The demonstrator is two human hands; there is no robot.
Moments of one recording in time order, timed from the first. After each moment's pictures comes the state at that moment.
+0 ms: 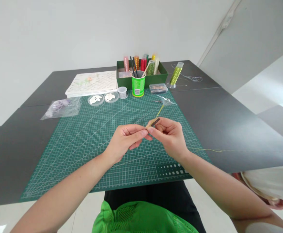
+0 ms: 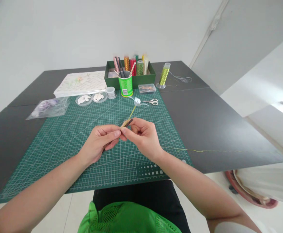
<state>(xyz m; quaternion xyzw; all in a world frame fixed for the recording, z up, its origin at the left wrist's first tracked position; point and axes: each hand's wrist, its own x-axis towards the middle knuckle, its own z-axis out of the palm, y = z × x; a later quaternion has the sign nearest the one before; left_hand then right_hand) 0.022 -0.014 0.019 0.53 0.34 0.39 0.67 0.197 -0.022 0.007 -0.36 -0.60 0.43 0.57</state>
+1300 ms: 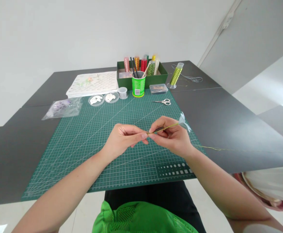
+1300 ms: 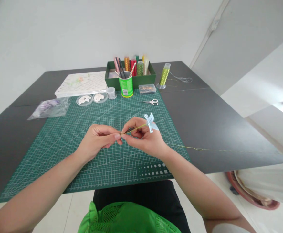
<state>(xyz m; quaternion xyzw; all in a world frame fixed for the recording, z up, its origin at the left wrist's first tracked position) 0.013 -0.010 0.026 0.61 0.36 0.37 0.60 0.213 -0.020 0.013 -0.31 -0.69 0.41 0.52</state>
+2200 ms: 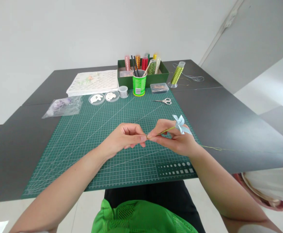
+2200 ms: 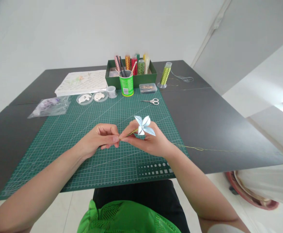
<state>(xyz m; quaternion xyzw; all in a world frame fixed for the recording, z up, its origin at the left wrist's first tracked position) 0.008 -0.002 0.027 0.56 0.35 0.27 0.70 0.224 -0.014 0.020 -0.20 -0.79 0.33 0.48</state>
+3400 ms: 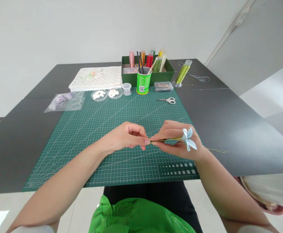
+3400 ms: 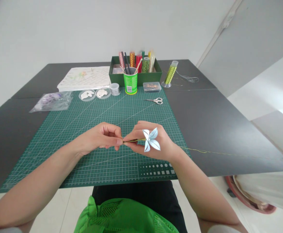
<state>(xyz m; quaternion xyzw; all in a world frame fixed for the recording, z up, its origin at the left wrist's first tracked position) 0.003 0.003 0.035 0.58 0.36 0.18 0.70 0.227 -0.018 0.025 -0.21 -0.85 0.20 0.43</state>
